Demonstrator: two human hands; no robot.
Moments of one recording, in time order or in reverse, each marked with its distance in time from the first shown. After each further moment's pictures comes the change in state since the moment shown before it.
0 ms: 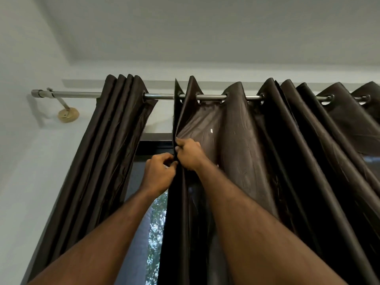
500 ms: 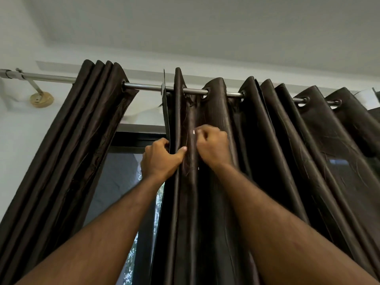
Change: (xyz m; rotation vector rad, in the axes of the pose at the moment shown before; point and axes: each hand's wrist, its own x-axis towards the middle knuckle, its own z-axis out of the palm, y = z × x) left_hand -0.010 0.073 0.052 0.119 0.116 -0.145; right_hand -0.044 0.074 -0.079 0.107 0.429 -0.013
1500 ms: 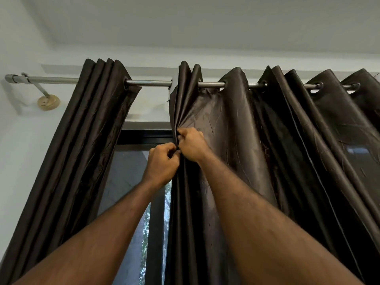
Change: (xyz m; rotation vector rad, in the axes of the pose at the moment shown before) left_hand -0.002 -0.031 0.001 -0.181 -0.109 0.244; right_hand 0.004 -0.018 0.052 0.004 -0.346 0.013
